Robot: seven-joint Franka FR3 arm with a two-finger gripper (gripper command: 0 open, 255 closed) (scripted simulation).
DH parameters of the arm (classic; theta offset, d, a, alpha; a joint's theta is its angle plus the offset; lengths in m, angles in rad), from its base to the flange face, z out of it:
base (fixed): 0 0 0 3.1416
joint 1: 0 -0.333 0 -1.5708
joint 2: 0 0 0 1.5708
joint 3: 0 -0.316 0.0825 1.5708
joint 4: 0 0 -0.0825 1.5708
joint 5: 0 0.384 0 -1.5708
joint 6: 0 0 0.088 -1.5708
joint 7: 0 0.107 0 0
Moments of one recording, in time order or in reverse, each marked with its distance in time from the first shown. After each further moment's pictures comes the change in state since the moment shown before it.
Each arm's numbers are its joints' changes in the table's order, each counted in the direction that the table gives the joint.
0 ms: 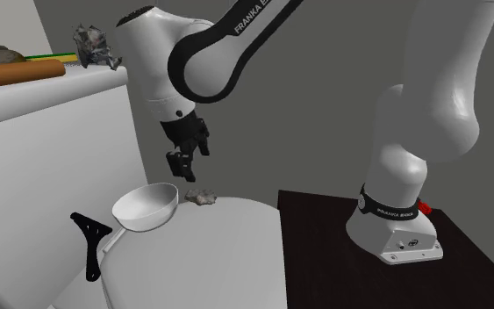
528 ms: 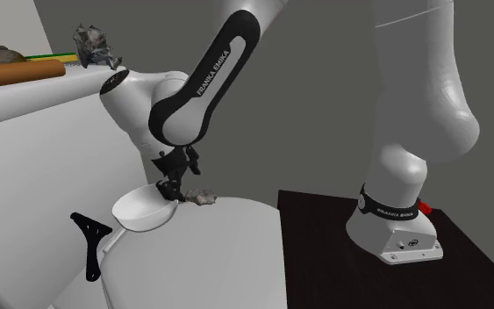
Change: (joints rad) arm -0.009 -0.334 0.051 -0.191 -0.170 -0.027 0.176
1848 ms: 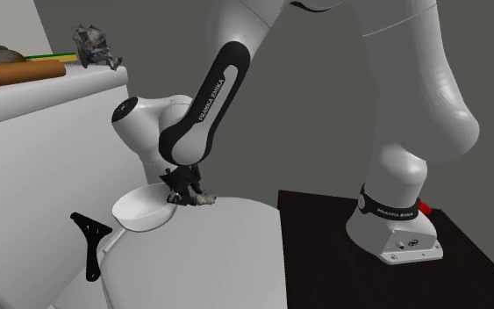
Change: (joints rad) arm 0.003 -0.115 0.038 -0.014 -0.063 -0.080 0.051
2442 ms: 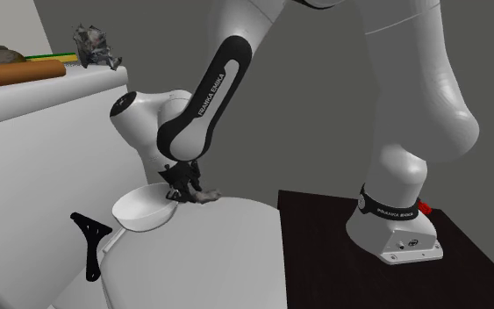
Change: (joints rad) arm 0.002 0.023 -0.005 0.002 0.010 0.020 -0.012
